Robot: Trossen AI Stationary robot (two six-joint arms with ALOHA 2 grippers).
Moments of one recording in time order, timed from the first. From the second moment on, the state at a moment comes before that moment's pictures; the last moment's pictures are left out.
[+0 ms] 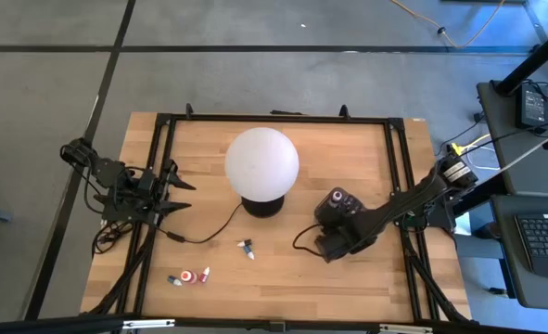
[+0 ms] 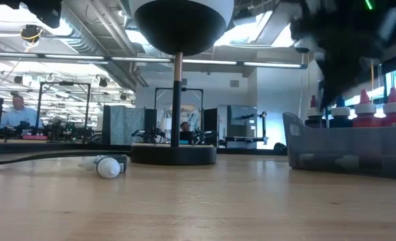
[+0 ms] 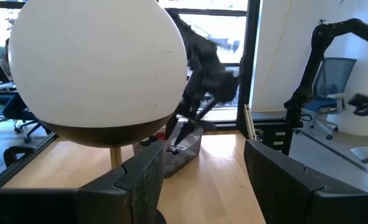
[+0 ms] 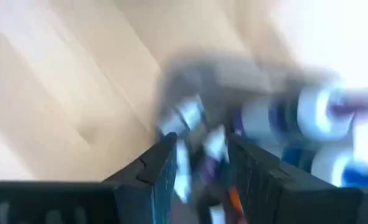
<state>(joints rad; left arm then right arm) -0.56 0.13 0.35 -0.16 -0.45 -0.01 0.49 1.68 1.16 -1.03 0.51 1.11</state>
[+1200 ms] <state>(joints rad) -0.56 0.23 0.35 -0.06 -0.36 -0.14 0.42 1.67 0.93 0.10 0.33 0.13</state>
